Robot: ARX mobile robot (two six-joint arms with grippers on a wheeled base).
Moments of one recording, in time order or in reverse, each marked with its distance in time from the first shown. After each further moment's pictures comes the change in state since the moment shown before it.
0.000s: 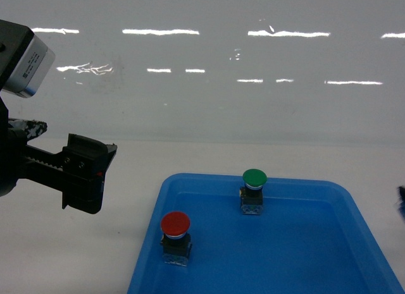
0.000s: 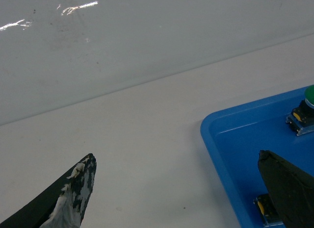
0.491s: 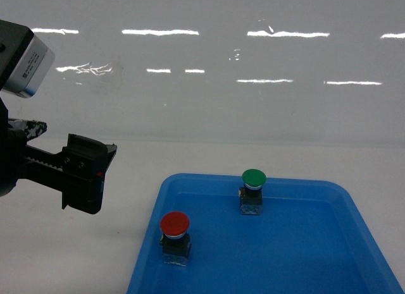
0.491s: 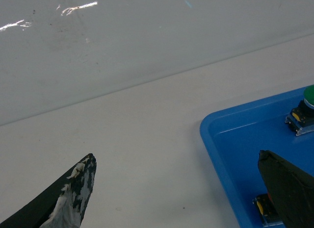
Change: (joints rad) left arm 0.000 0.000 0.000 0.000 0.000 0.000; right arm -0.039 -0.898 -0.268 -0.473 0.119 0.075
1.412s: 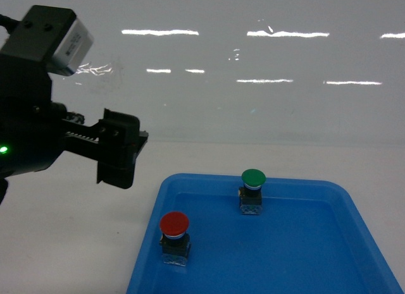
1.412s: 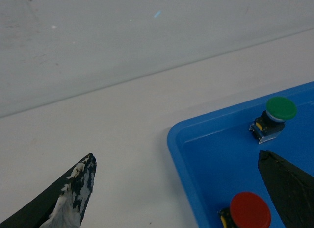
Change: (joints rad) left arm -0.024 0.068 0.160 -0.160 0.102 -0.074; right arm -0.128 -0.681 0.043 -0.715 -0.099 -0.100
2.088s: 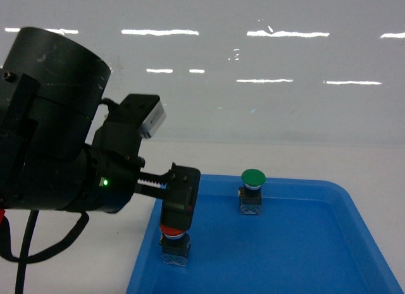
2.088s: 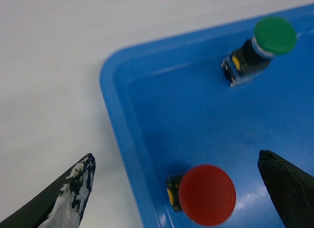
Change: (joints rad) left arm -0.091 0.274 0.220 -0.294 0.051 -0.145; right arm 0.000 0.000 0.000 0.000 0.000 0.000
